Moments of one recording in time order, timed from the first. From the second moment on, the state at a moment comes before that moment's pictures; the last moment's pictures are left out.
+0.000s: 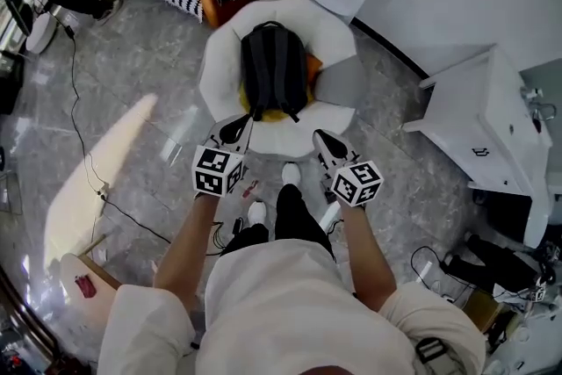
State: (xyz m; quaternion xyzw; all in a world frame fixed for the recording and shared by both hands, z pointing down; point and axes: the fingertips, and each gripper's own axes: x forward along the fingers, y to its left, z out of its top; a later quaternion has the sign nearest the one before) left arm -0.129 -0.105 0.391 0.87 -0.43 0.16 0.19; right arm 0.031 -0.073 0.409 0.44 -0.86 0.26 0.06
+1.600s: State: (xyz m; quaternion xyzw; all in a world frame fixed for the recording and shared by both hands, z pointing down) left arm -0.180 0.035 0.300 0.87 -0.46 0.09 0.16; right arm 0.027 0.079 0.302 0.47 -0.86 0.19 0.02
